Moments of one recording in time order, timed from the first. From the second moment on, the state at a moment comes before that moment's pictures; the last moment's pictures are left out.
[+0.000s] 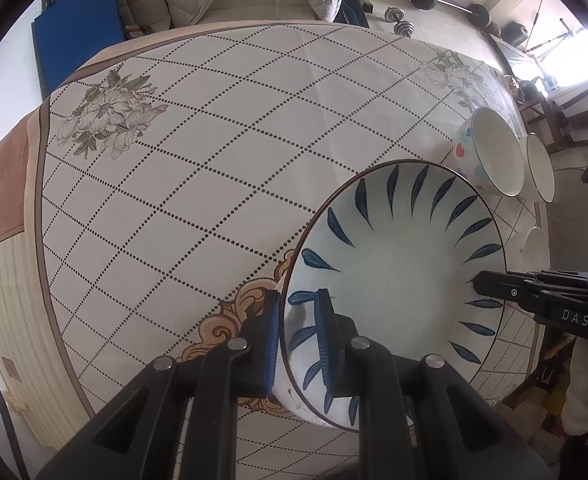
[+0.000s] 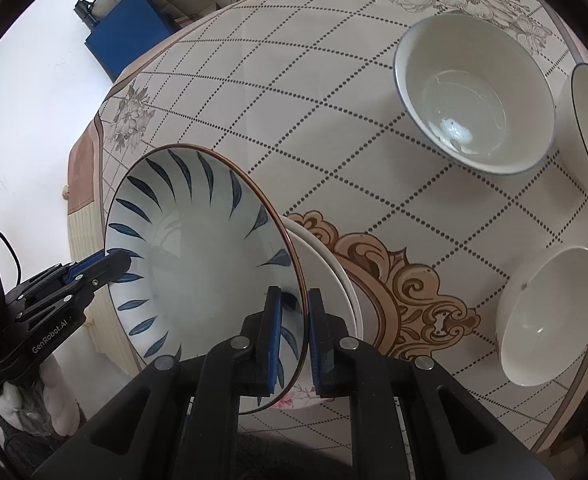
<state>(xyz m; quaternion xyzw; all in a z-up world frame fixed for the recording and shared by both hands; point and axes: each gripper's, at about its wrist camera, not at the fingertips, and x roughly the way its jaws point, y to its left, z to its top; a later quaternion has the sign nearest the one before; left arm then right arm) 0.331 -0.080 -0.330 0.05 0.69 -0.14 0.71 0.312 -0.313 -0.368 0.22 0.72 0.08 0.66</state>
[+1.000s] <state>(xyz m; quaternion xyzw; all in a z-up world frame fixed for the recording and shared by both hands) 0.293 -0.090 -0.404 0.08 0.74 -0.12 0.66 0.272 -0.292 -0.434 0.20 0.76 0.07 0.62</state>
